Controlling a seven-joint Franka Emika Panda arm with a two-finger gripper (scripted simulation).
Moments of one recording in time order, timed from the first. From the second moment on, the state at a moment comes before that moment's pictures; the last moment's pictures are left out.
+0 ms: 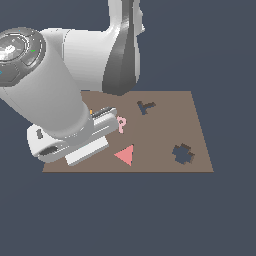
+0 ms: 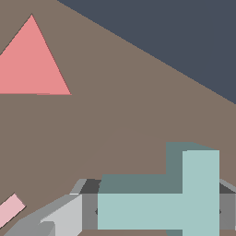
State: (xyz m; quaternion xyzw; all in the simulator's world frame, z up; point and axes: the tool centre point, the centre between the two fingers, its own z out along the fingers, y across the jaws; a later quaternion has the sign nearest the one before) arm 0.072 -0.118 0.033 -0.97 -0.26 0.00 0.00
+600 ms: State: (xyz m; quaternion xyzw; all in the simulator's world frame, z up) arm 0.036 -0.083 0.035 -0.97 -0.24 0.00 0.00
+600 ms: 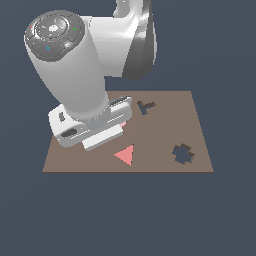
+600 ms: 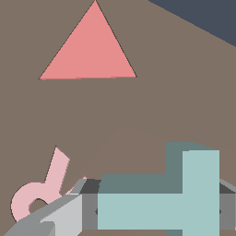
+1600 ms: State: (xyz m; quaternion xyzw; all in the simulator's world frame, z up) arm -0.065 0.045 0.040 -0.98 -0.18 0.00 0.00
